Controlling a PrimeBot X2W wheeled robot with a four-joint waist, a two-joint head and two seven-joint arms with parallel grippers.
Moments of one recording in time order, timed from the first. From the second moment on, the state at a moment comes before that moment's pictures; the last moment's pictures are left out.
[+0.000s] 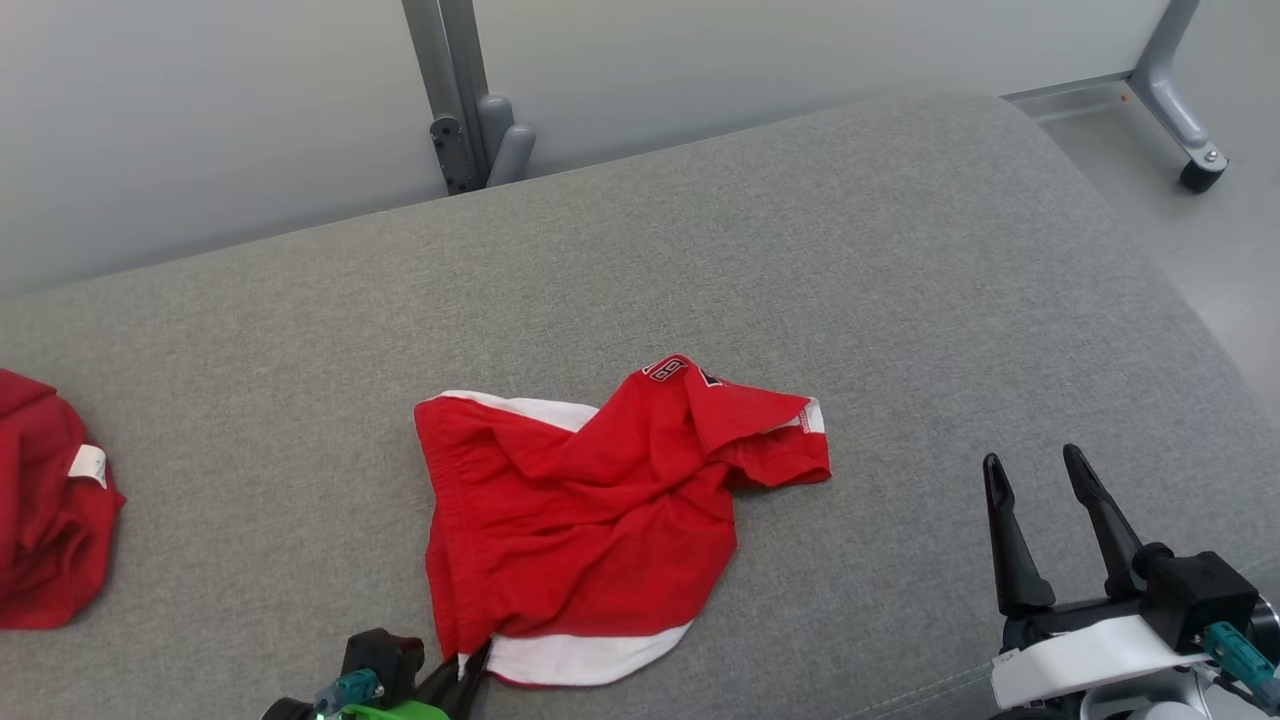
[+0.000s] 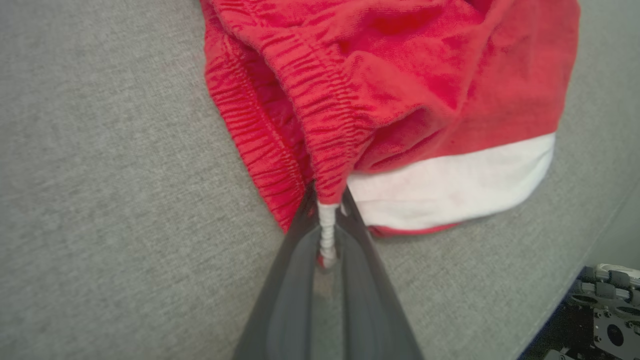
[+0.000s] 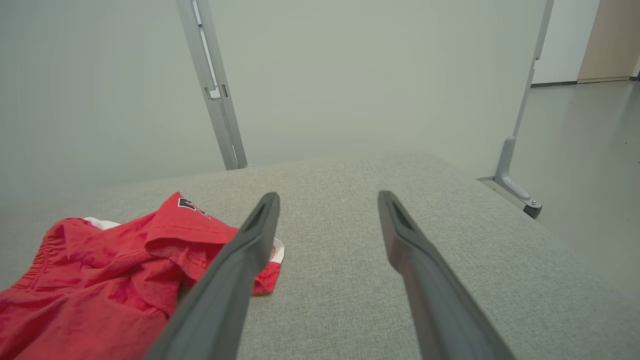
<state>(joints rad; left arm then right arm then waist) -0.12 0.26 -0.55 0.56 -0.47 -0.13 -0.11 0.08 -0.08 0.00 0.02 0.16 0.13 -0.26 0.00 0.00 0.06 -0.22</state>
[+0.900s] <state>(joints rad) -0.61 0.05 -0.72 0.20 -0.77 -0.01 0.08 0.04 -0.05 0.05 0.05 0.19 0.13 -0.26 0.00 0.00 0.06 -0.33</state>
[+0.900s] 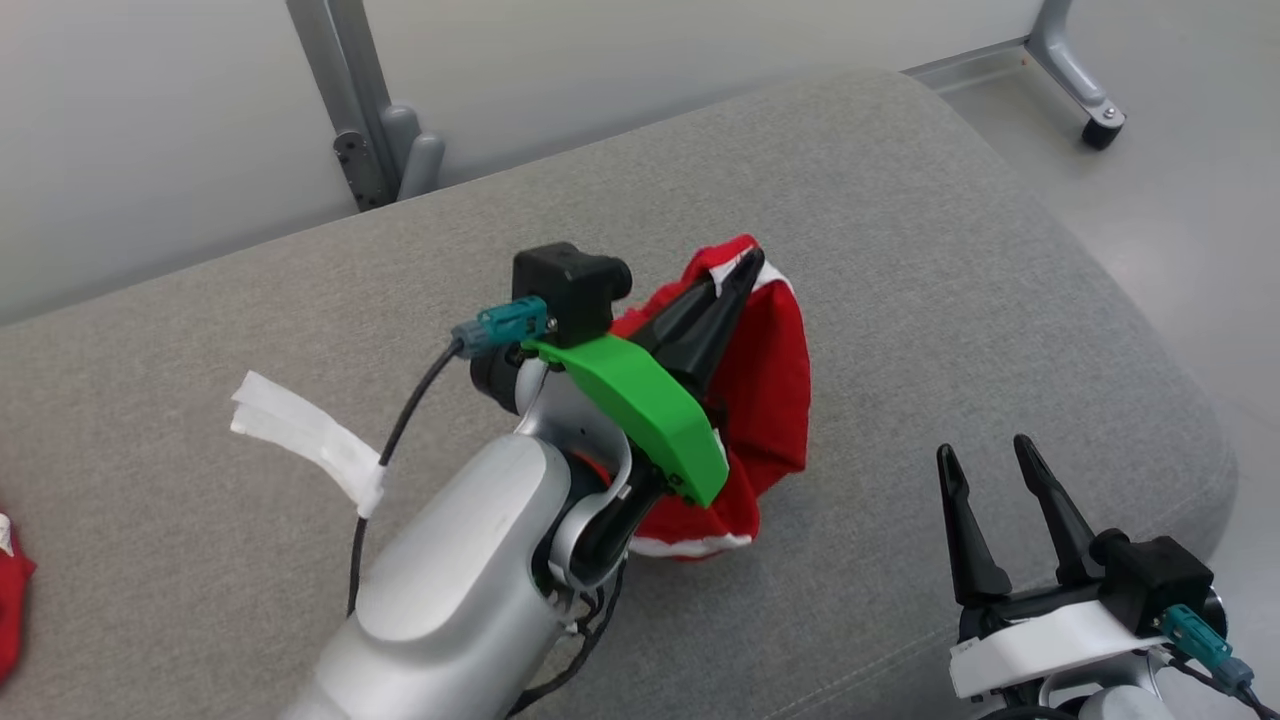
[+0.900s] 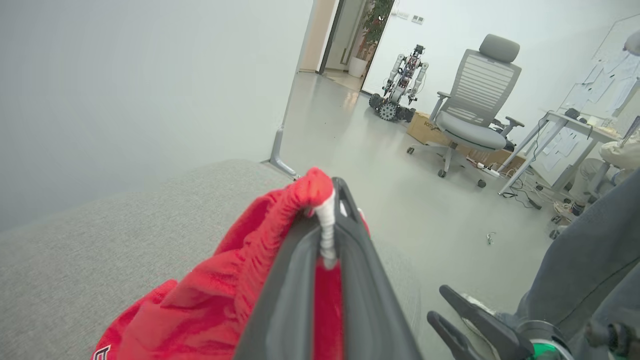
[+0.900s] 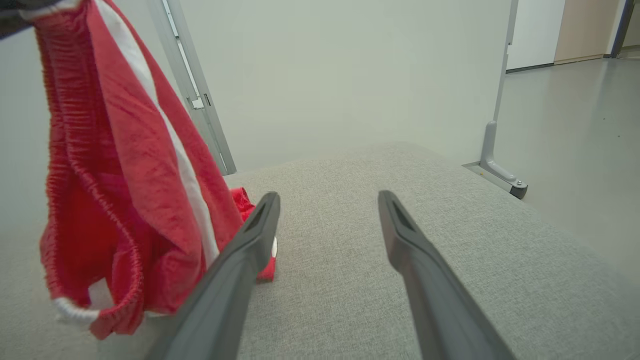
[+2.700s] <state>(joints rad) -0.42 0.39 -1.05 0.48 -1.28 -0.10 -0.21 0.03 -0.06 0.03 0.07 0.18 0.13 -0.26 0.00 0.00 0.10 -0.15</state>
